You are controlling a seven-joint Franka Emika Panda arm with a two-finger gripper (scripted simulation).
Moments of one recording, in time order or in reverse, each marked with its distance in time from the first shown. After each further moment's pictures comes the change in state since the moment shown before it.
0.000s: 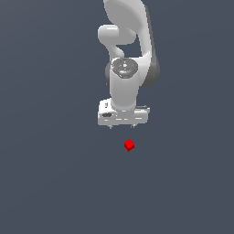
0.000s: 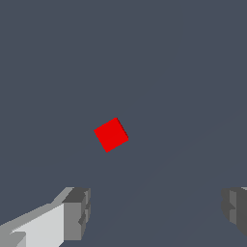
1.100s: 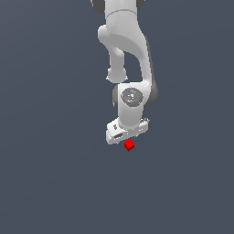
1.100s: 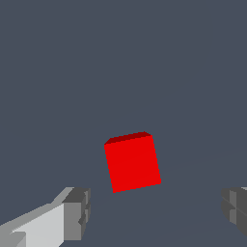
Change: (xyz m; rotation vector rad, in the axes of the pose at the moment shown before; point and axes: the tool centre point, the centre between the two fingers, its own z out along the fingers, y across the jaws) arm 0.019 -0.023 0.090 -0.009 0.014 -0.329
